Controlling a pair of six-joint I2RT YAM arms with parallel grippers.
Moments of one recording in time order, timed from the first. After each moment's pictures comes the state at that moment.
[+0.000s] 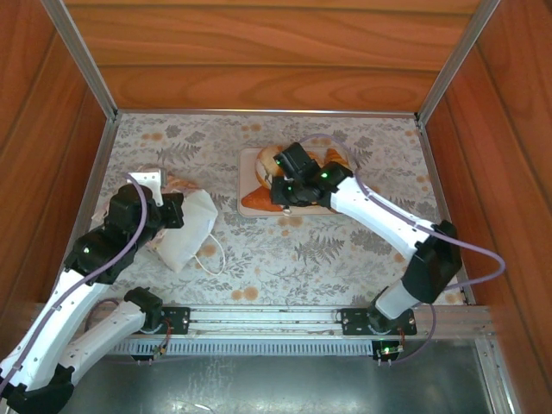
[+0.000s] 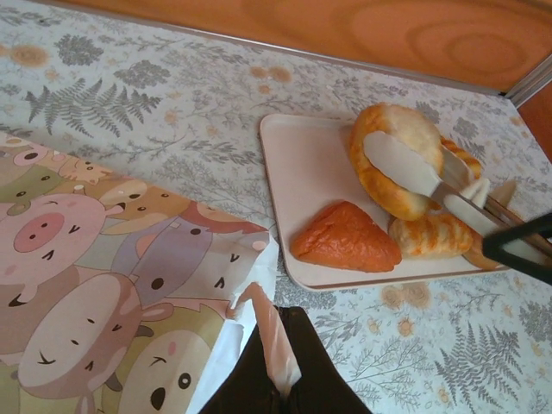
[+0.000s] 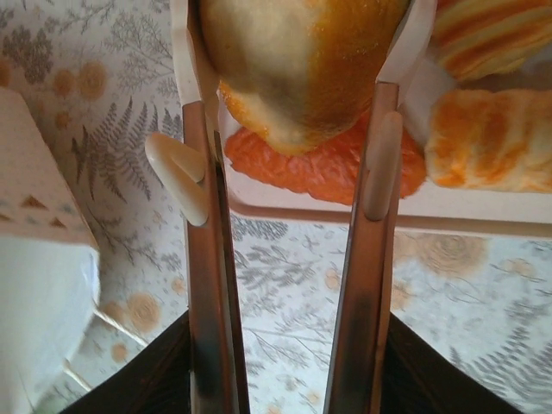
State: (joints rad) left arm -0.52 0.69 0.91 -0.76 -0.11 -0.47; right arm 0.81 1.59 1.40 -0.80 0.03 0.73
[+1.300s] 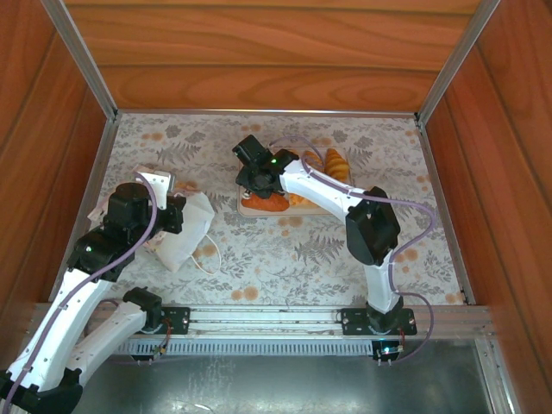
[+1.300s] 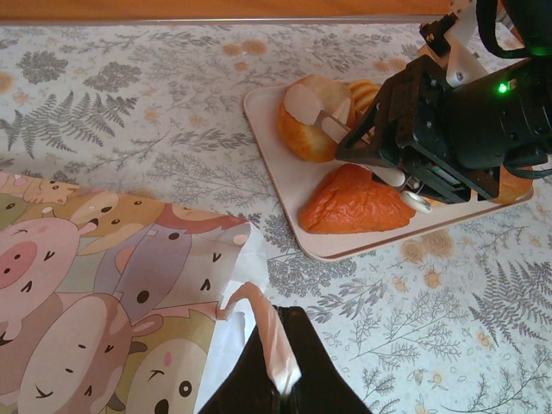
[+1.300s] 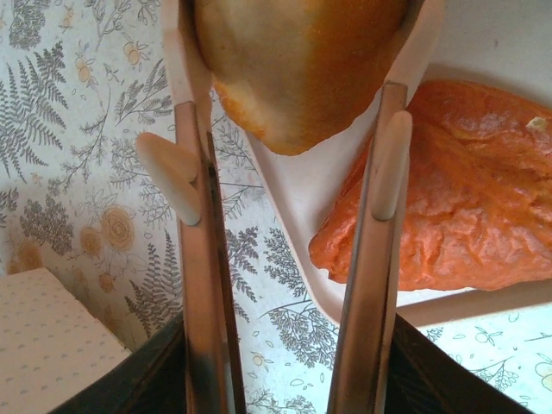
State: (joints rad) left arm -0.41 0.69 0.88 -0.76 0.06 -0.23; right arm 0.86 2.02 1.74 -0.76 0.12 1.22
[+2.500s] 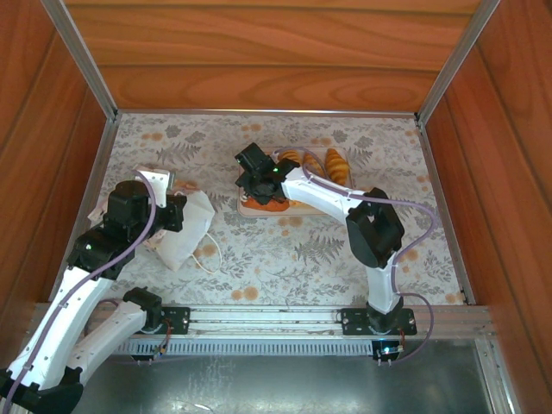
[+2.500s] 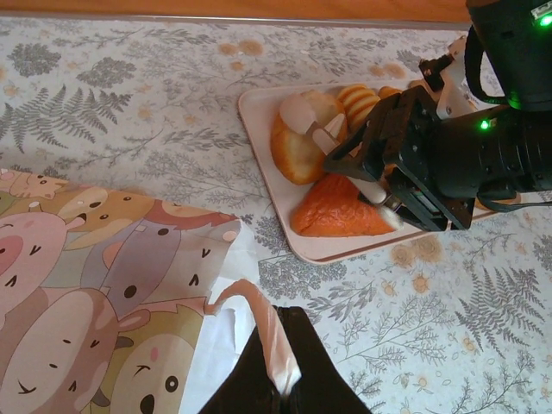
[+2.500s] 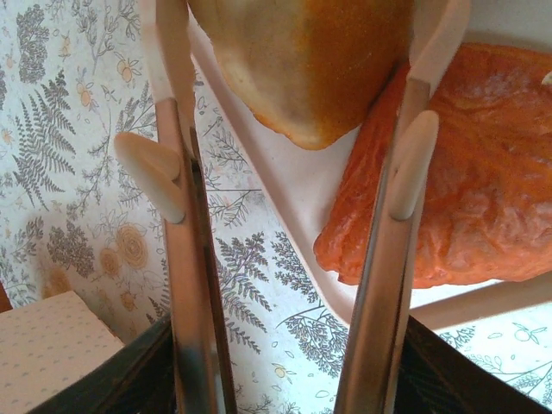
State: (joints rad) left arm -0.41 0.70 0.90 -0.76 0.08 -0.27; right arm 0.87 1.98 1.60 -0.61 0.12 1.36
